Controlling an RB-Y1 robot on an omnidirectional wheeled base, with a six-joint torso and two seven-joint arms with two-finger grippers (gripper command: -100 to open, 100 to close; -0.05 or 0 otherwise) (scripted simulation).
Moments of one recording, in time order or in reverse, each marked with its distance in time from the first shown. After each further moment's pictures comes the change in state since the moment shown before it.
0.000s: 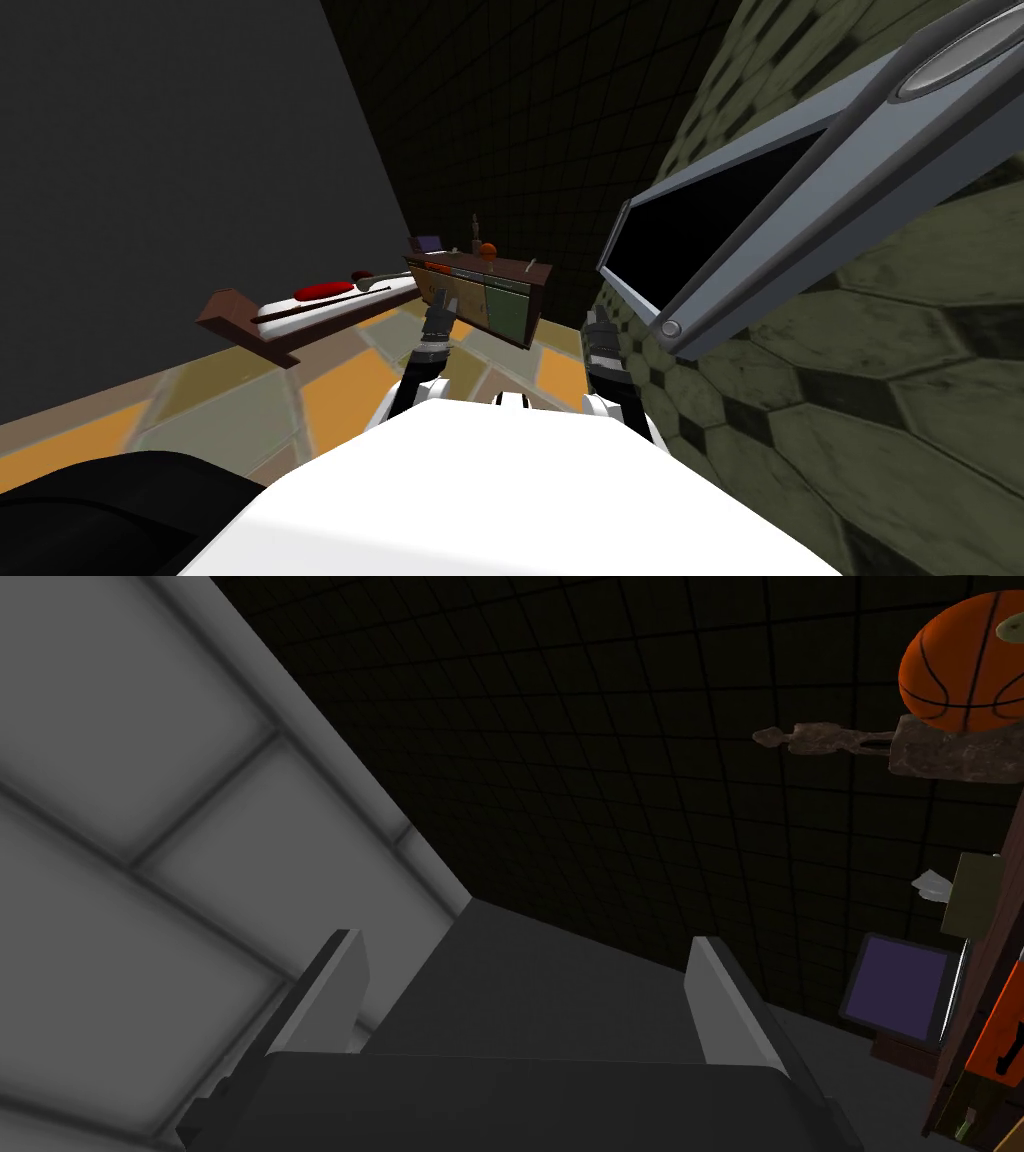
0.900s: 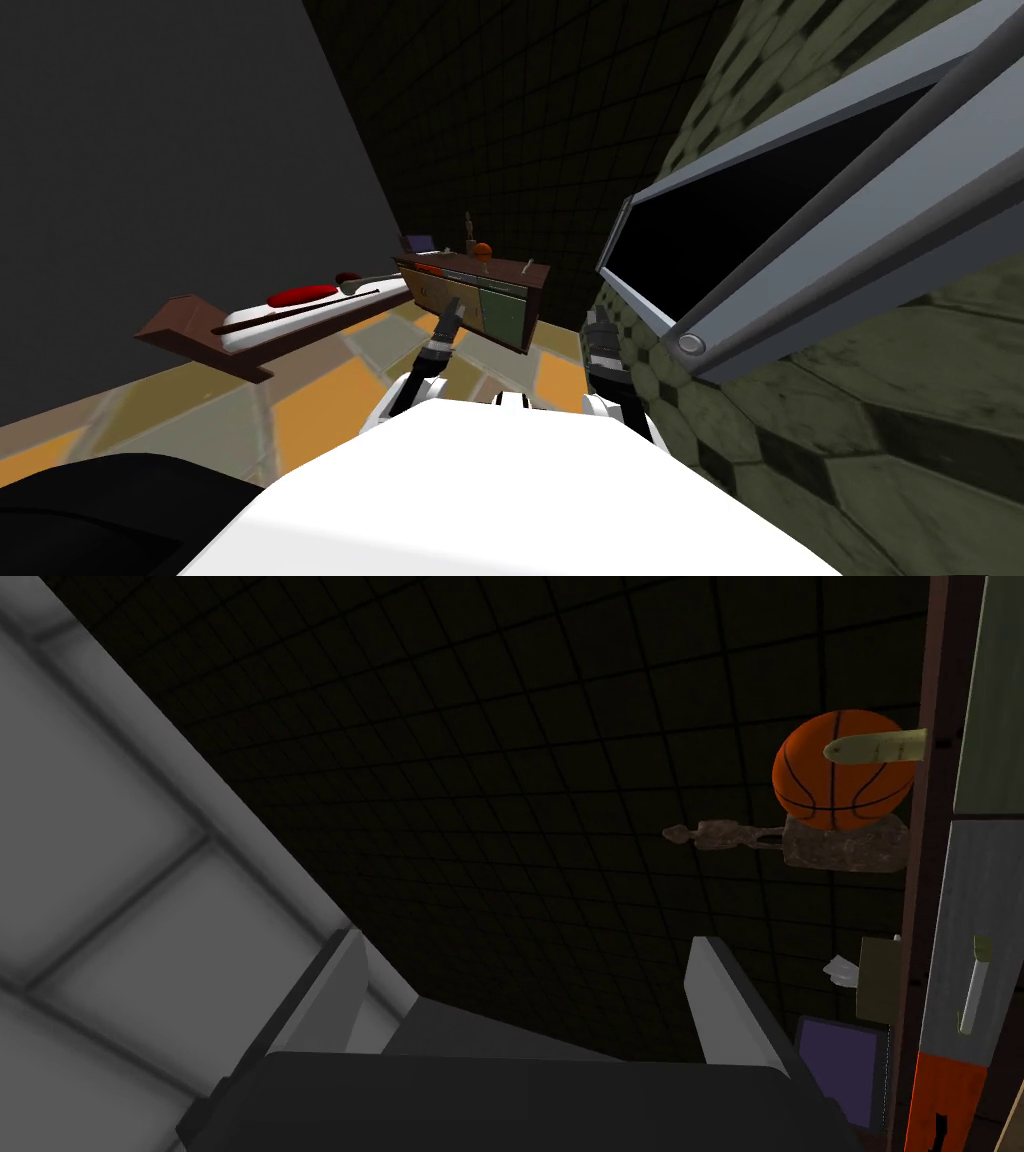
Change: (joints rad) left arm -0.073 0.170 -0.002 0.155 0.036 0.018 0.012; right arm 0.000 0.000 0.000 0.000 0.000 0.000 0.000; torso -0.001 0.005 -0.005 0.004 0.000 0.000
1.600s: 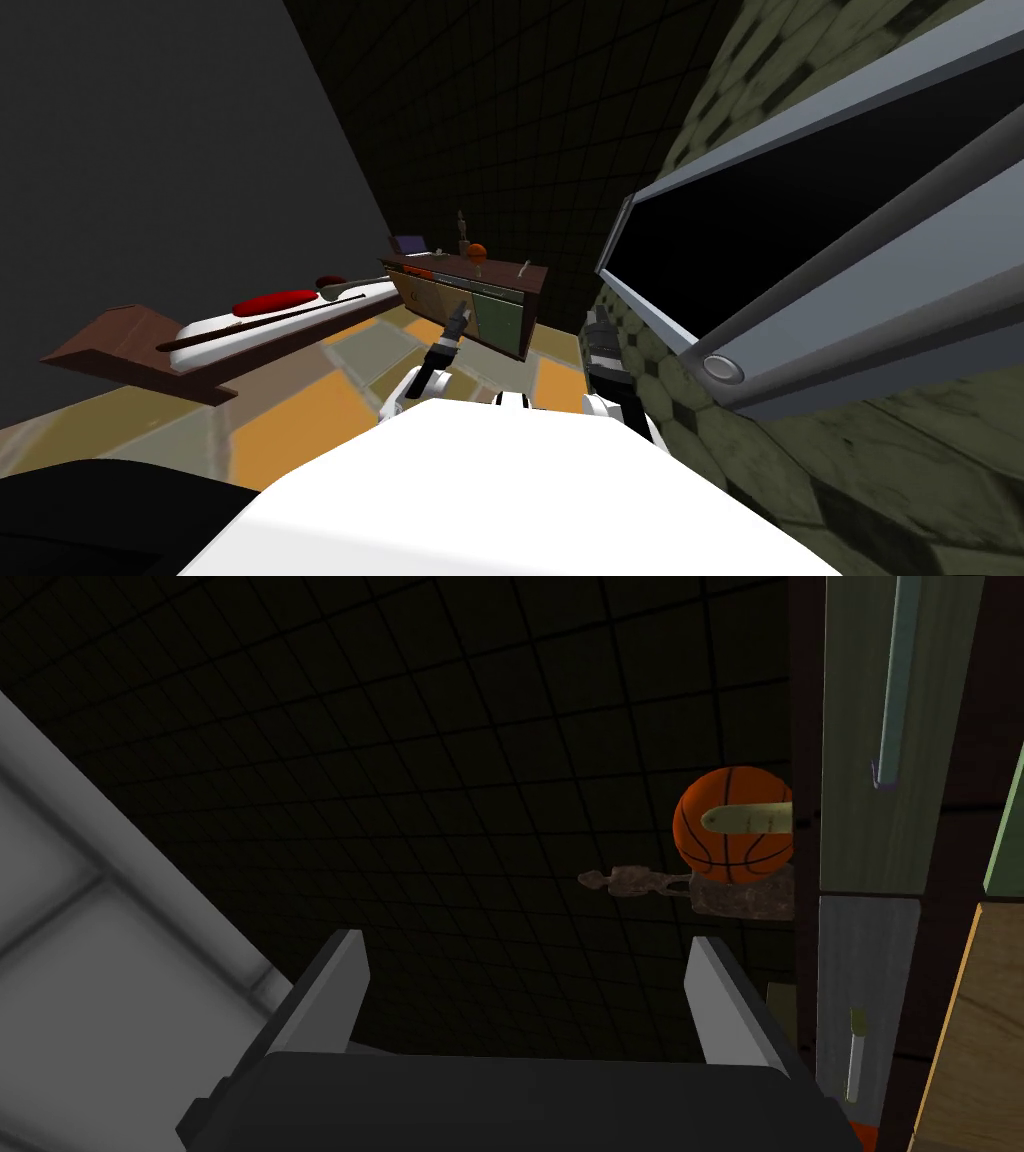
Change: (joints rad) left arm -0.105 0.035 -0.007 0.183 0.037 0.033 0.008; right arm 0.000 0.000 0.000 0.000 0.000 0.000 0.000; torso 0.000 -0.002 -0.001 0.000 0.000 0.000
